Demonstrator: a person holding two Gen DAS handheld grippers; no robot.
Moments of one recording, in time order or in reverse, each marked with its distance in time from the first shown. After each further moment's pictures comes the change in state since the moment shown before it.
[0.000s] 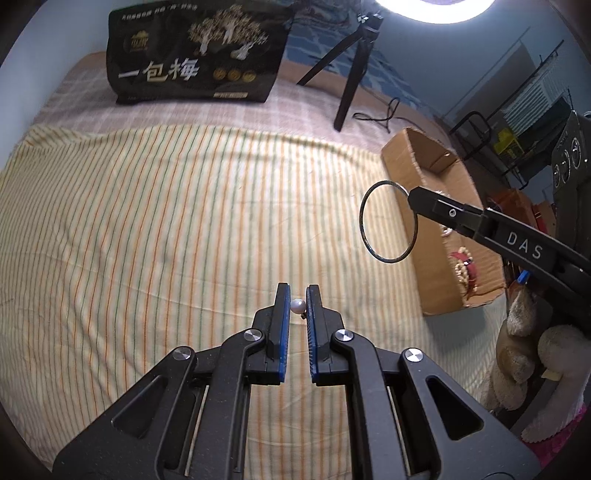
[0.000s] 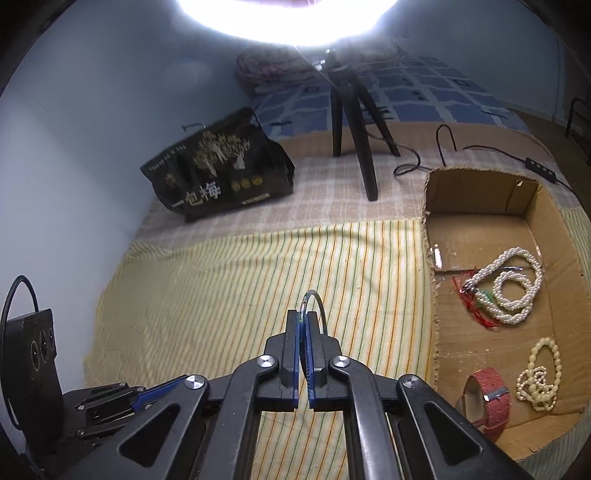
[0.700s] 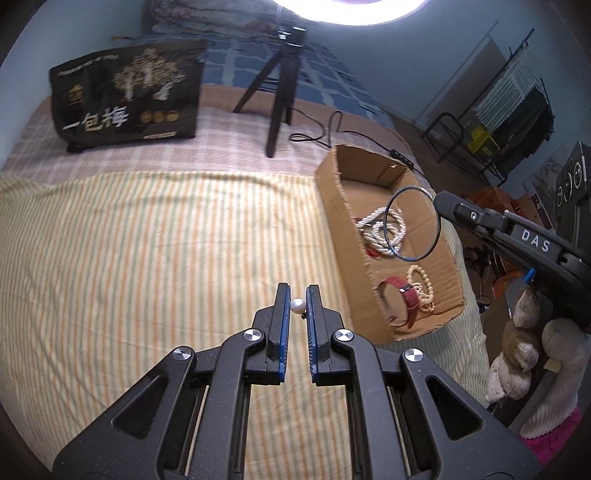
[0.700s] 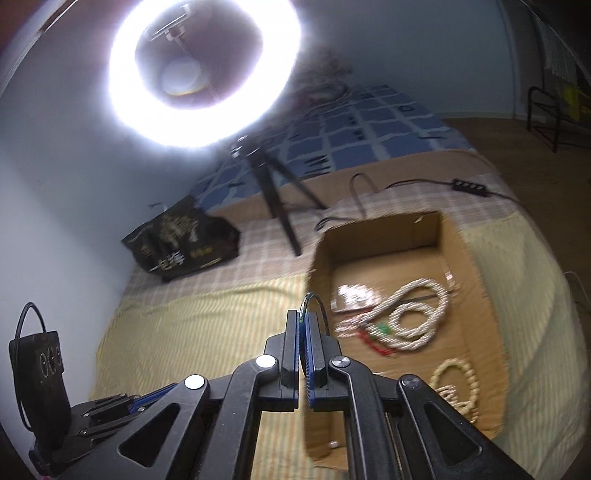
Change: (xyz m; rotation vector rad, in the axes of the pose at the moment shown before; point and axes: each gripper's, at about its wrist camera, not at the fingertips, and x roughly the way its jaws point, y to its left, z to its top) left arm 0.006 -0.079 0.021 0.082 -0.056 -0.068; right arm -0.075 -0.086 0.014 0.114 -0.161 -0.059
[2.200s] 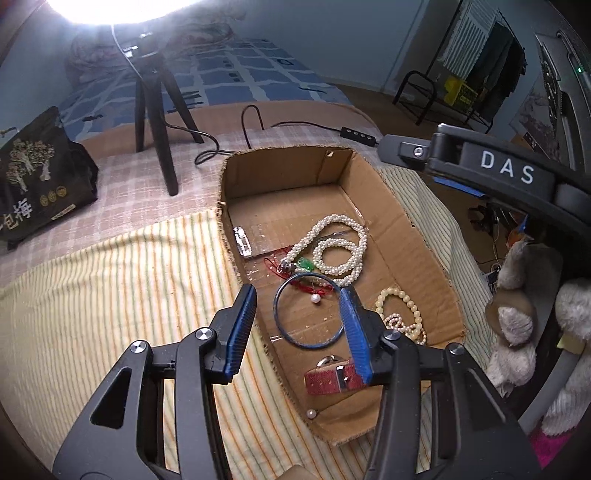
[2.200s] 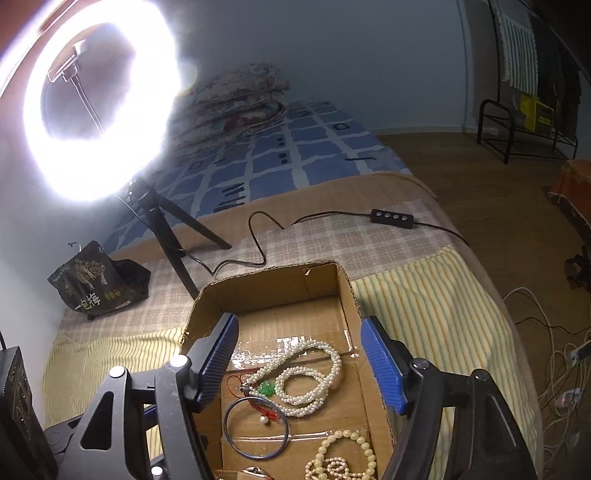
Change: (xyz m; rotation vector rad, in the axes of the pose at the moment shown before) left arm 0.084 -0.101 0.035 0.248 0.011 0.036; right arm 0.015 -0.079 0.047 0.023 -0.056 -0.206
